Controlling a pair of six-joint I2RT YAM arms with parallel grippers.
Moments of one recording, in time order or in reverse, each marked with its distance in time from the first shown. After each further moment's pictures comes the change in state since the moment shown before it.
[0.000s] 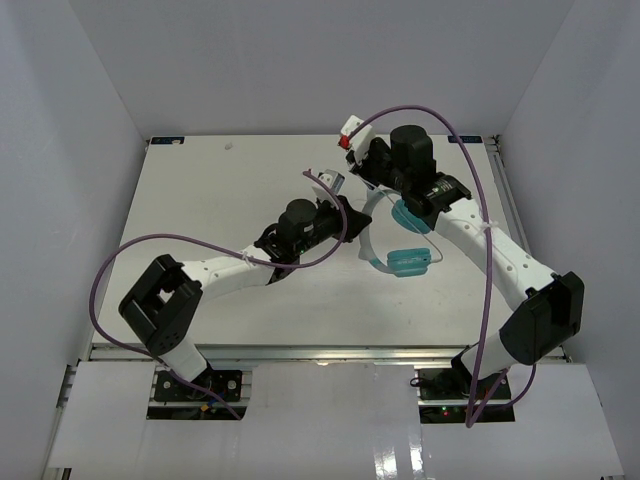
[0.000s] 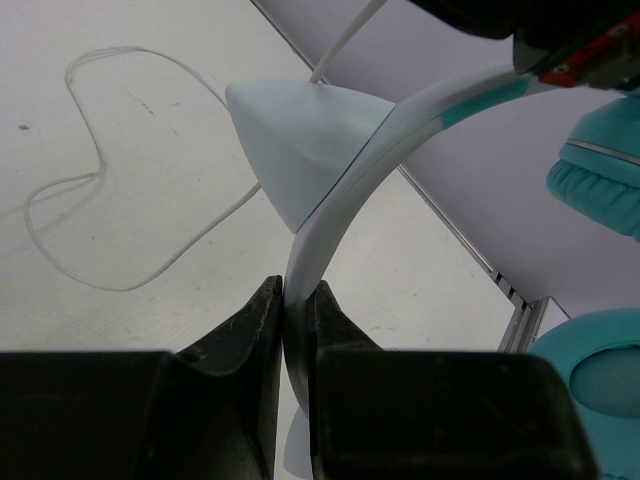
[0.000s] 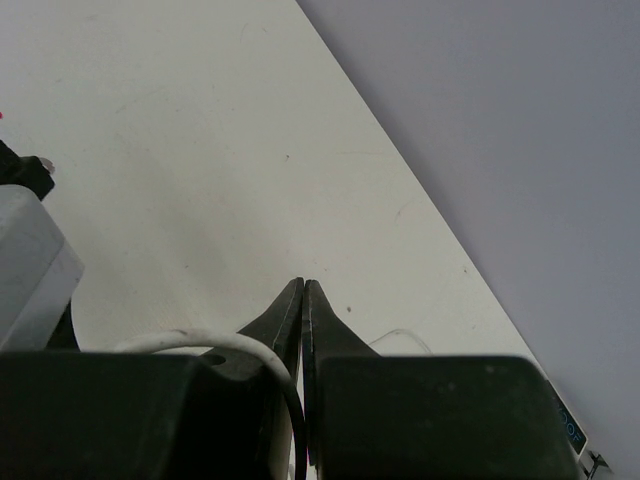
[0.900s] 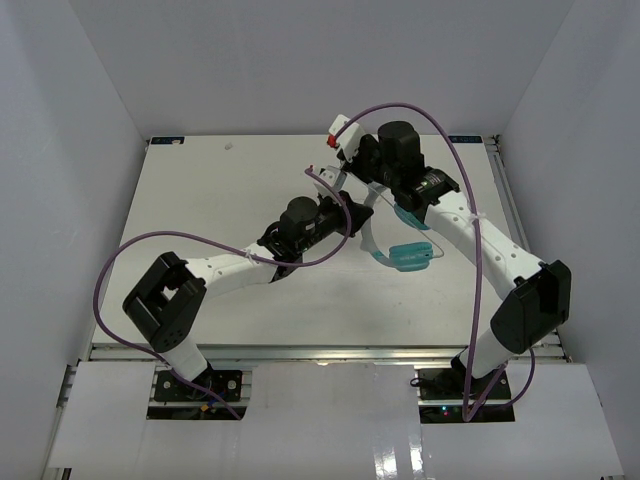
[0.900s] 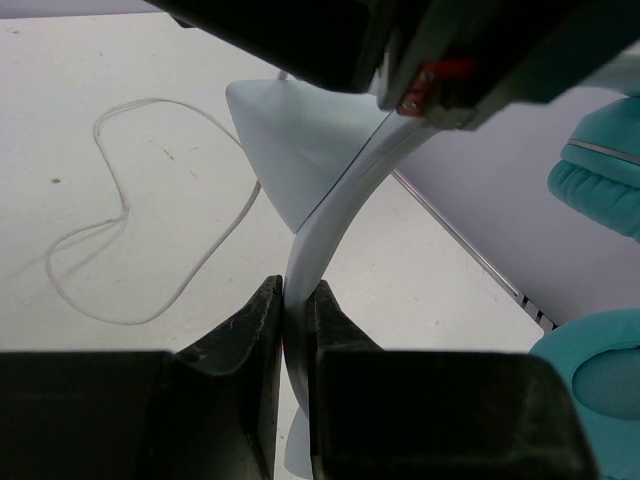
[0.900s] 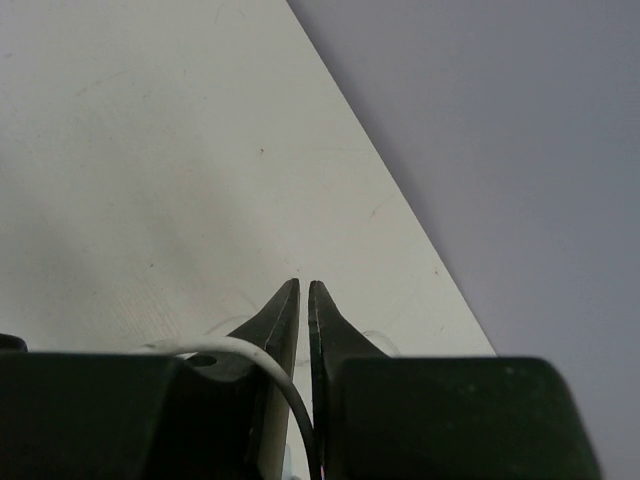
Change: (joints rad) left arm -0.003 0.027 0.029 0.054 -0.039 0.070; right arm 0.027 0.076 0.068 -0.017 0.075 -0.070
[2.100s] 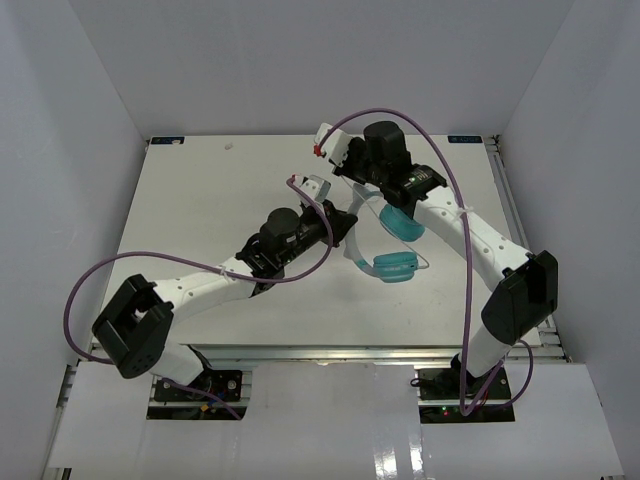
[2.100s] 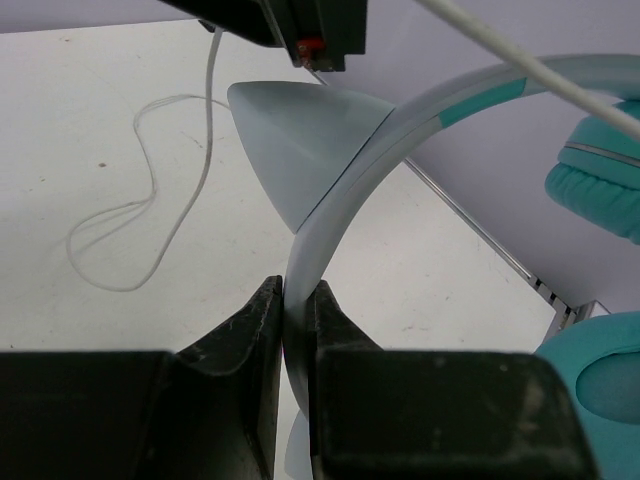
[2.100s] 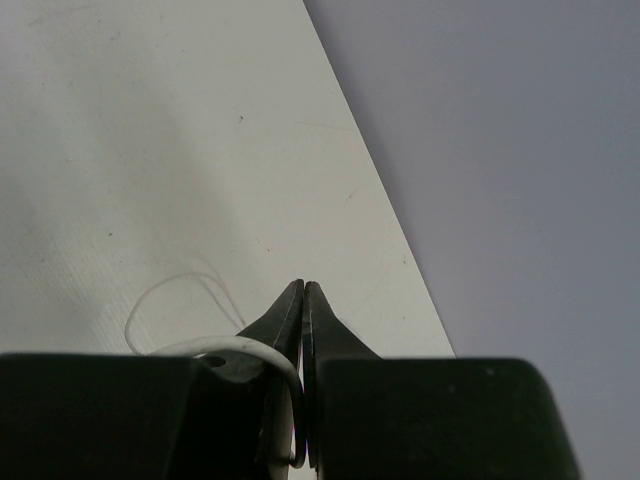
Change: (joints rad) left arm -0.006 -0.201 -0.143 -0.051 -0.039 0.055; right arm 0.027 0.069 0.063 -0.065 0.067 -0.161
